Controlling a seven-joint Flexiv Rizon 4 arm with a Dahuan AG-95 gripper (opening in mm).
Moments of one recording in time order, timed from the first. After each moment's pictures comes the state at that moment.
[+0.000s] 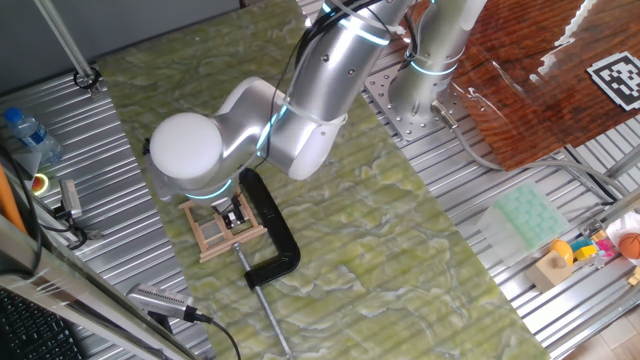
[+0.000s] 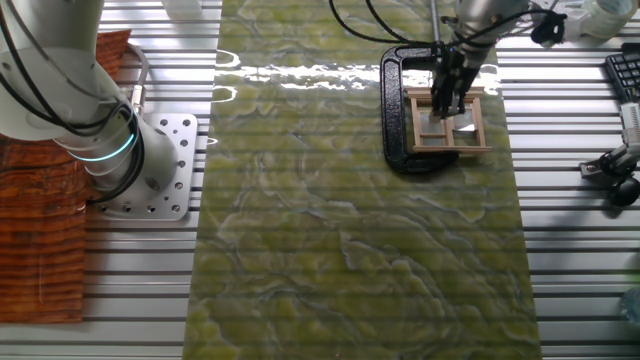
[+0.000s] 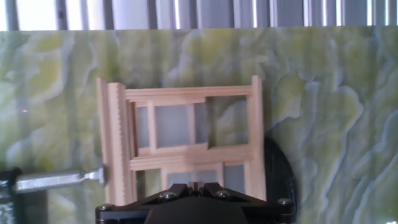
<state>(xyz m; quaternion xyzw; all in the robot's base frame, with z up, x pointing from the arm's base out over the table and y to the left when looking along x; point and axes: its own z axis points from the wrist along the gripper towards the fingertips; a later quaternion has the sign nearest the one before) 0.583 0.084 0.029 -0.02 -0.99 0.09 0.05</state>
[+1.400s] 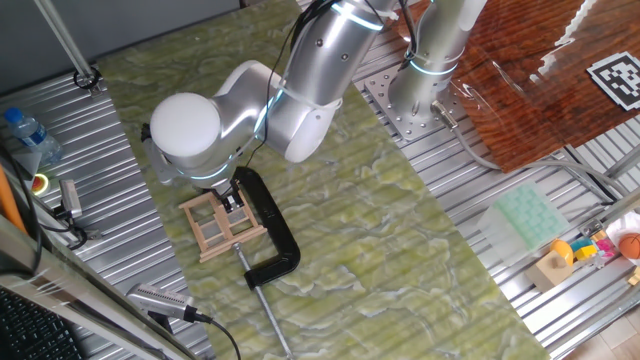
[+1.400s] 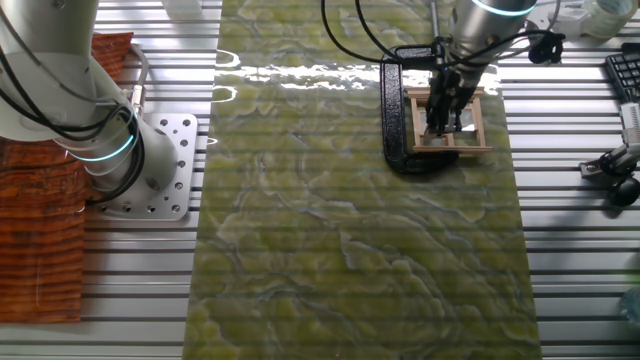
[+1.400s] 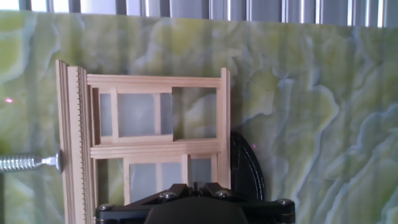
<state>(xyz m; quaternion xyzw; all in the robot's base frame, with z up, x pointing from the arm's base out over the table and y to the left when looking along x) 0.572 0.056 0.026 0.00 -0.99 0.09 0.05</state>
